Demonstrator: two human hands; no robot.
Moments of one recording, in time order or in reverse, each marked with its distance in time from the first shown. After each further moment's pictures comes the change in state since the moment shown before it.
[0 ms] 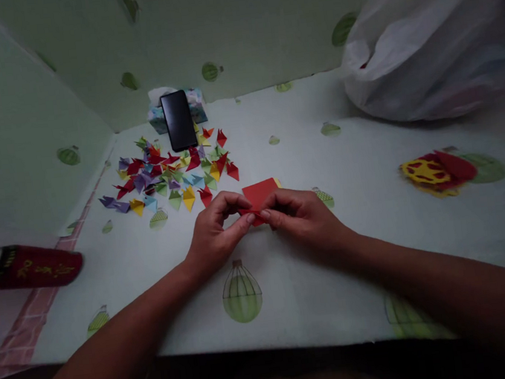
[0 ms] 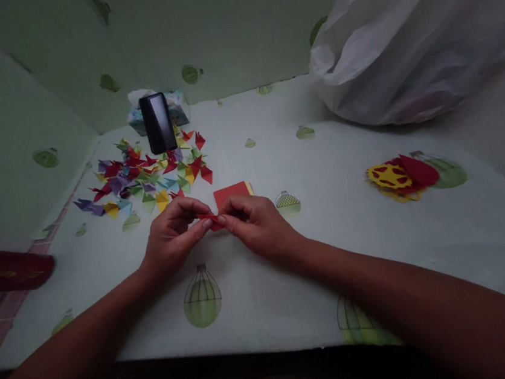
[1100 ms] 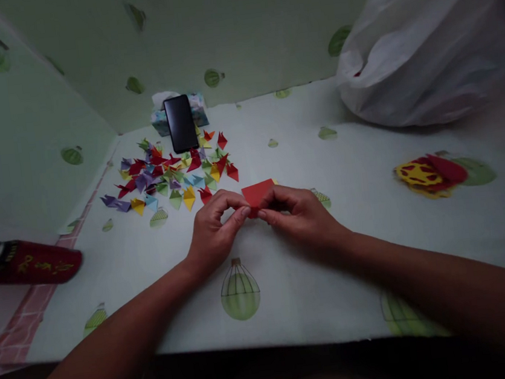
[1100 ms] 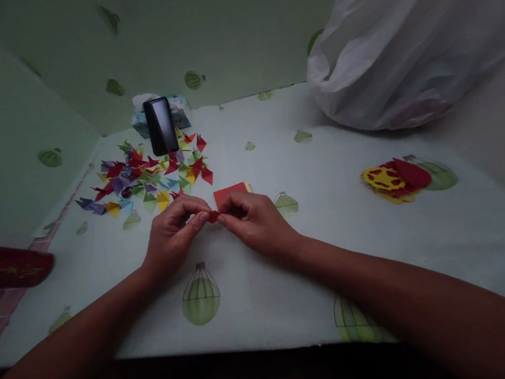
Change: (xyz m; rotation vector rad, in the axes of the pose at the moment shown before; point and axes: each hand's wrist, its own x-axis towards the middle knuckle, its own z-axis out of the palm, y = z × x) left_hand 0.000 0.001 0.000 0.148 0.027 0.122; right_hand 0.001 0.004 0.000 -0.157 0.026 -0.043
